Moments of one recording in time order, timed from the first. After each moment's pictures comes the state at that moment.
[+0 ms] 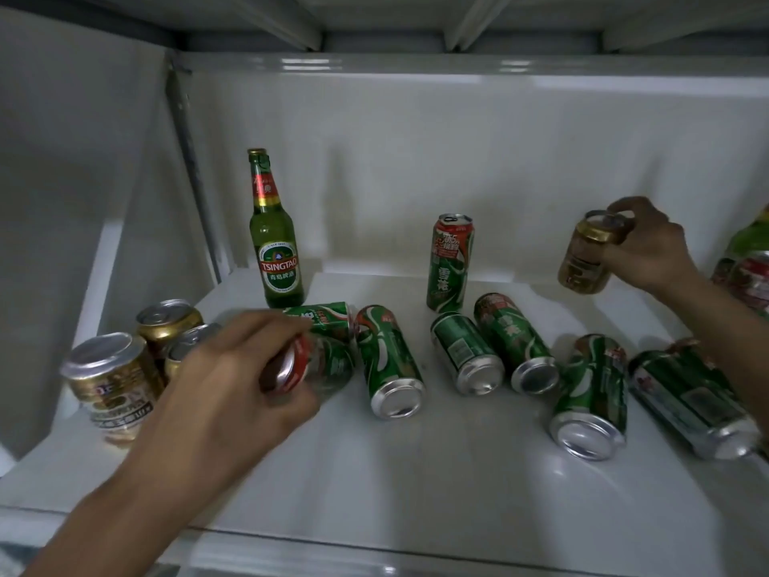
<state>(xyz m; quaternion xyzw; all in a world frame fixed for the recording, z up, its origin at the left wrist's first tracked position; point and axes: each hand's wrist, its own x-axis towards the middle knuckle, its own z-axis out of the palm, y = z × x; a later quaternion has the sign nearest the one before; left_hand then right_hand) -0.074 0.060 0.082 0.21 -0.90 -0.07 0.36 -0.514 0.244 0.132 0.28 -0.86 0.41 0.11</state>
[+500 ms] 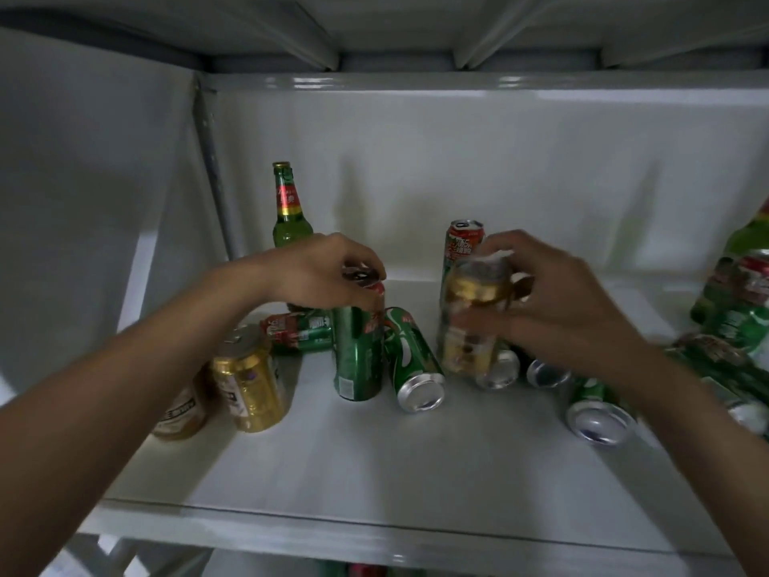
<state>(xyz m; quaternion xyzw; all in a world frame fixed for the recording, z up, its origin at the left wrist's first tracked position) -0.153 -0.010 0.171 0.16 -0.98 -0.13 0.06 -0.296 0.229 0.142 0.49 -0.76 0.42 0.03</state>
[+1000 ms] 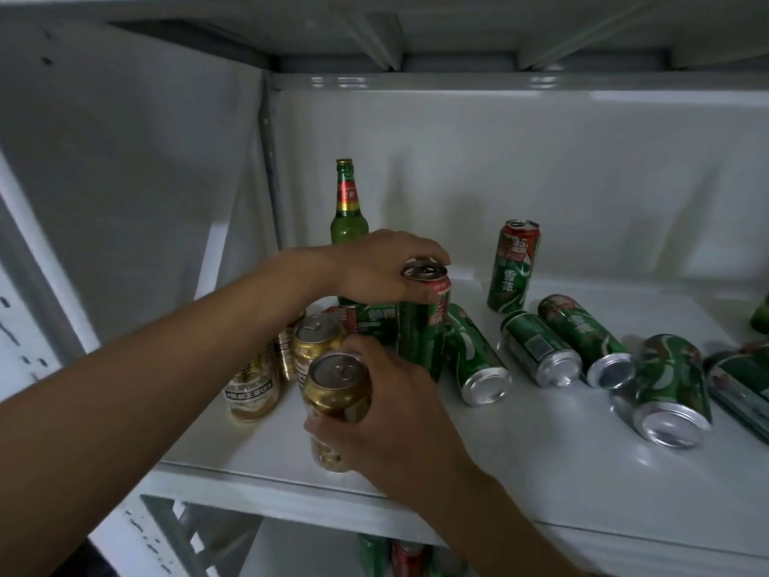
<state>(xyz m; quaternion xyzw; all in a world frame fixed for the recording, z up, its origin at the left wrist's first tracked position) -0.130 -0.024 0.169 0.07 -0.99 -0.10 0.06 -0.123 0.125 0.047 0.55 -0.72 0.41 -0.04</state>
